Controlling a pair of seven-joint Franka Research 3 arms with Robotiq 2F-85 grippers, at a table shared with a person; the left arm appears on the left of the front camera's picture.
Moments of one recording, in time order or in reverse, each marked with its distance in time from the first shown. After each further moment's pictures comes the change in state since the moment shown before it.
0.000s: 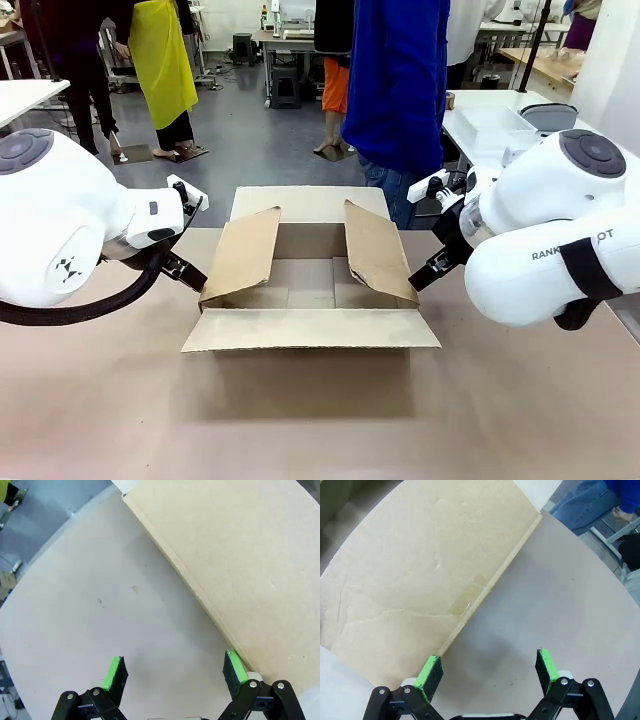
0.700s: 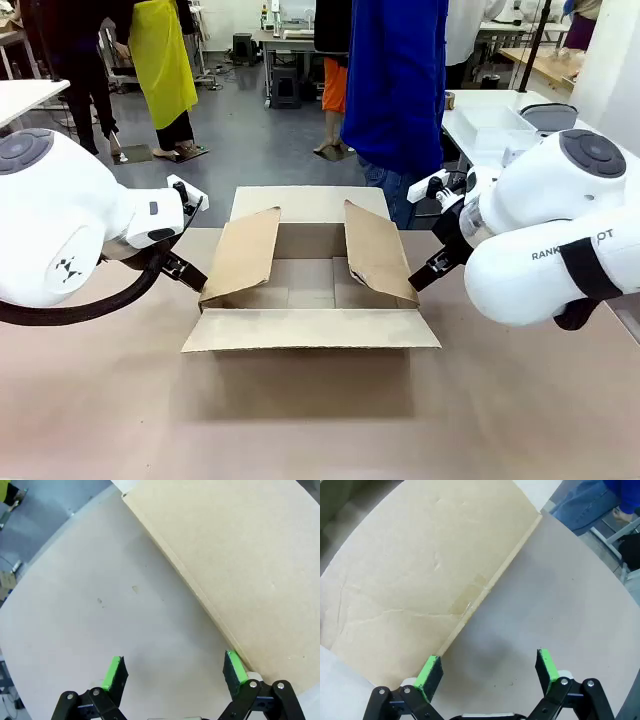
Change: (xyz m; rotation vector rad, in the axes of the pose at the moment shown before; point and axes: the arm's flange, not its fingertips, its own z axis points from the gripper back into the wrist) left arm 0.000 0.000 0.000 0.000 0.000 -0.001; right arm 0.000 0.000 0.000 0.000 0.000 0.000
